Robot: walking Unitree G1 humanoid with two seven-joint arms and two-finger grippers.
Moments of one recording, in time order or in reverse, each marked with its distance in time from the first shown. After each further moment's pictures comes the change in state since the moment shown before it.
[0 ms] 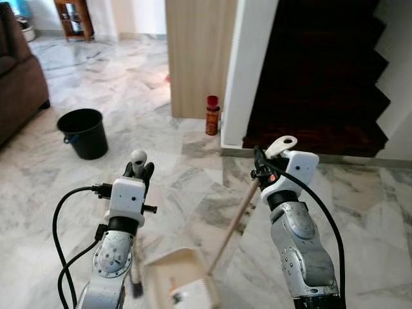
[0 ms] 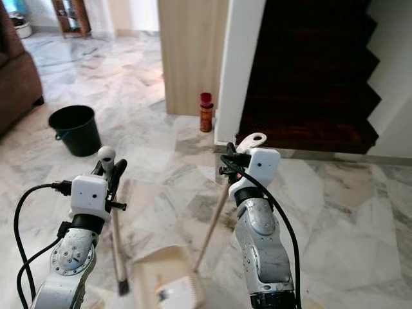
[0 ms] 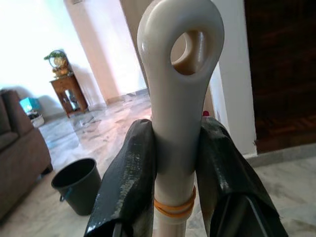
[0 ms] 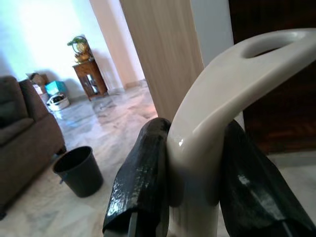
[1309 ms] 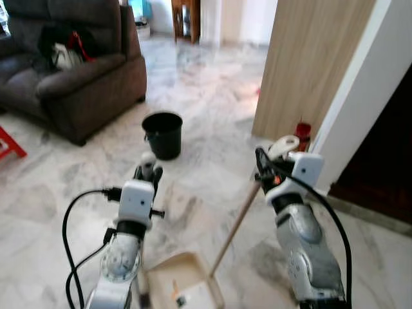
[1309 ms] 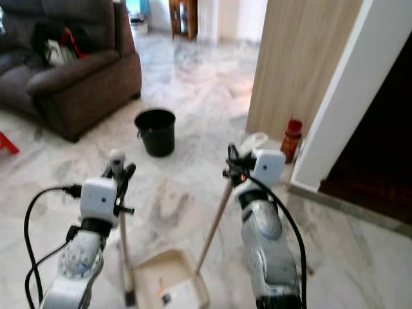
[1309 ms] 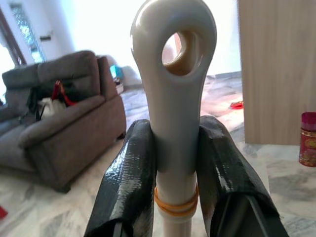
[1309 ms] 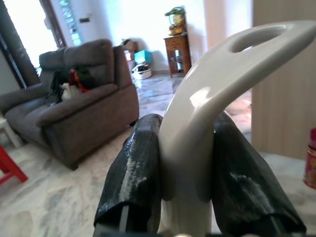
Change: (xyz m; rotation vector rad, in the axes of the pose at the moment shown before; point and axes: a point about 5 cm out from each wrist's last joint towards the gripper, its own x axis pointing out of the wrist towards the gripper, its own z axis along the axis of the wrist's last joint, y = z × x) left arm -0.006 -0.006 -0.002 -0.022 0.016 -0.021; right arm -0.002 0.000 0.002 -0.020 -0.012 0.048
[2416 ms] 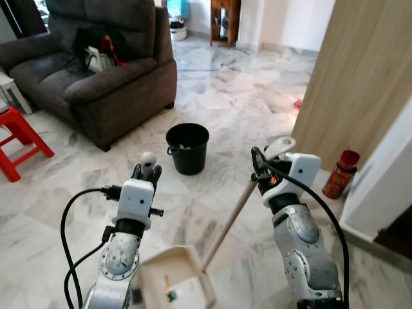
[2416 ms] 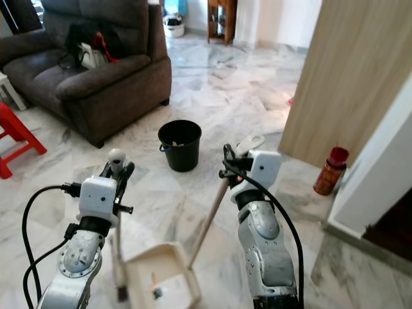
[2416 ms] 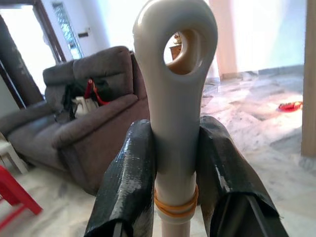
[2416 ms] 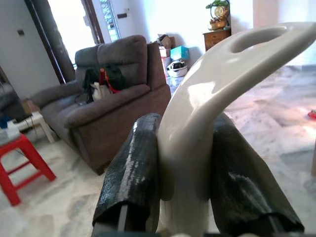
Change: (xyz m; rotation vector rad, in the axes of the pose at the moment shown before) left arm 0.003 -0.001 0.003 0.000 -0.013 0.003; right arm 0.000 0.001 0.001 0.006 -0.006 0.016
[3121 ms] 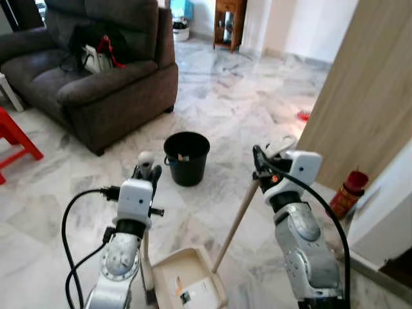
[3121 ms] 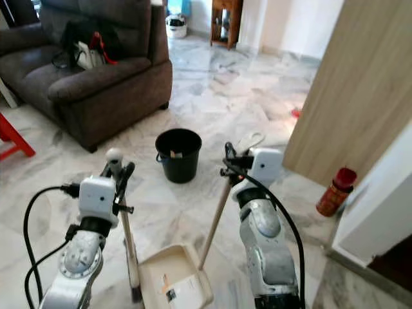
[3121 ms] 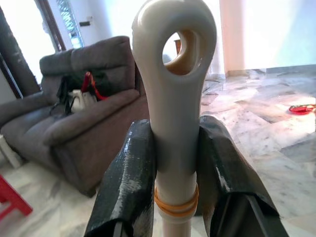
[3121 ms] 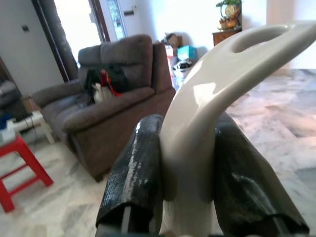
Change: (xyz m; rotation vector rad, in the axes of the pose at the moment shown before) left arm -0.002 0.008 -0.004 0.015 0.017 0.023; right arm 0.004 0.013 0.003 0.009 -0.009 0.046
